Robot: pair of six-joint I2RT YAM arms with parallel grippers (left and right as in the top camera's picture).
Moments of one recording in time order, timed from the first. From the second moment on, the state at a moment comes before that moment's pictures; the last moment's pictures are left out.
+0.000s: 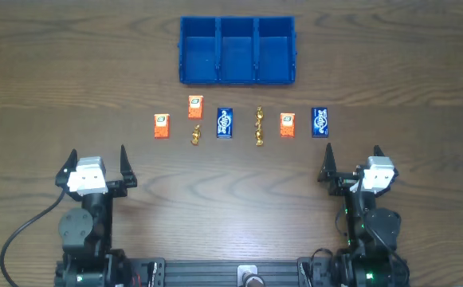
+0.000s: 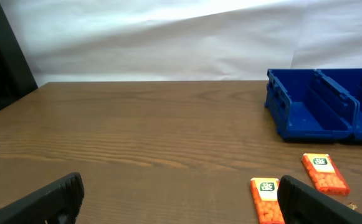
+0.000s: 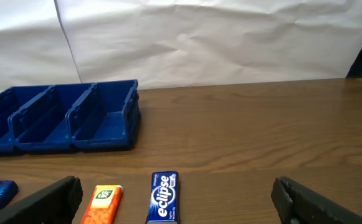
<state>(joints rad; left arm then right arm) 0.00 0.01 0.03 -0.12 -0.09 0.04 0.03 0.01 0.01 -0.07 0.06 0.06</state>
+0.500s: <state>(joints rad) 0.00 0.01 0.03 -0.12 -0.08 0.04 0.03 0.01 0.01 -0.07 0.06 0.06</state>
